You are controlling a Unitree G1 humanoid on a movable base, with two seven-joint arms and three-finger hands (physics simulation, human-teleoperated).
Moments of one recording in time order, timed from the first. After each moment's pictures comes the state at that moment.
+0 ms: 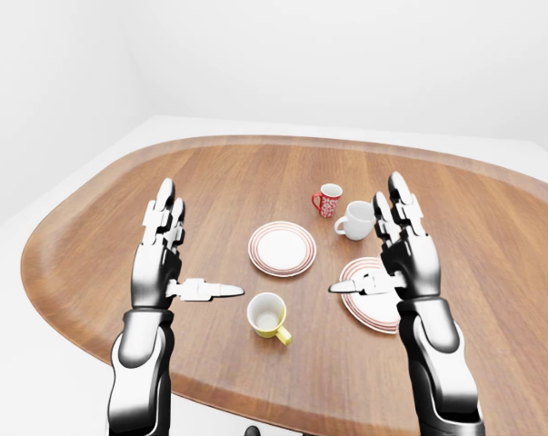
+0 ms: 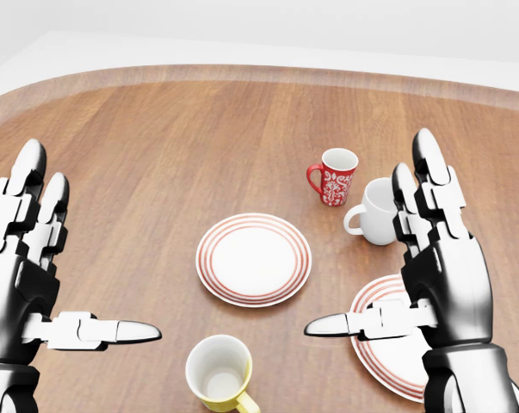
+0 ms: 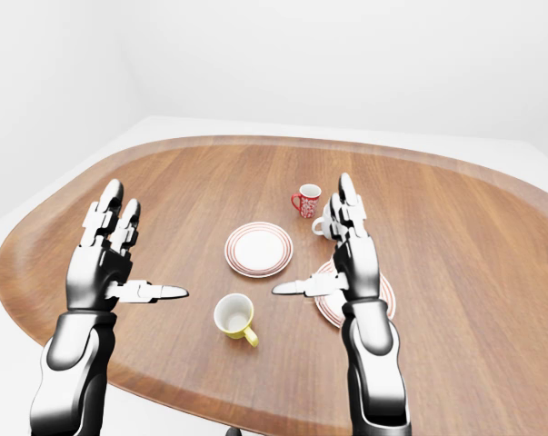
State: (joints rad) left arm 0.03 0.05 0.13 -0.46 0.00 0.09 -0.15; right arm 0.02 -0.03 -0.06 -0.46 0.04 0.09 0.11
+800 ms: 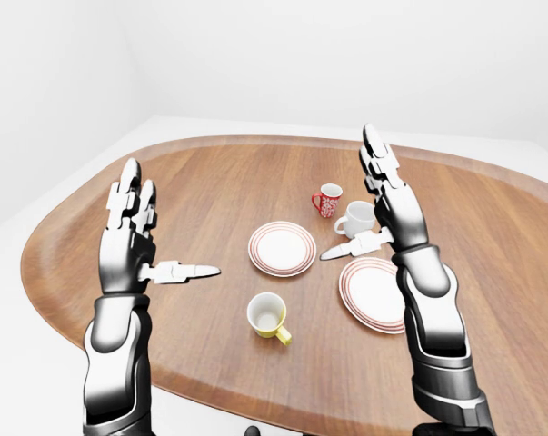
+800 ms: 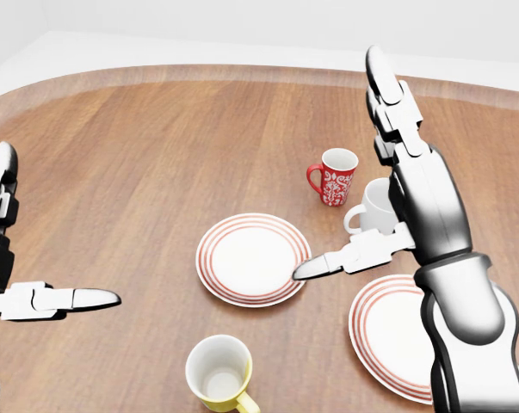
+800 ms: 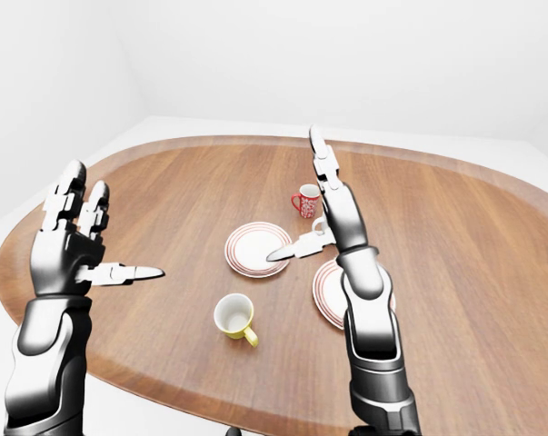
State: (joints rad) left arm -0.07 0.12 0.24 -0.42 -0.08 0.09 -0.14; right arm -0.30 -0.12 -0.07 -0.31 -0.17 0.09 0.22
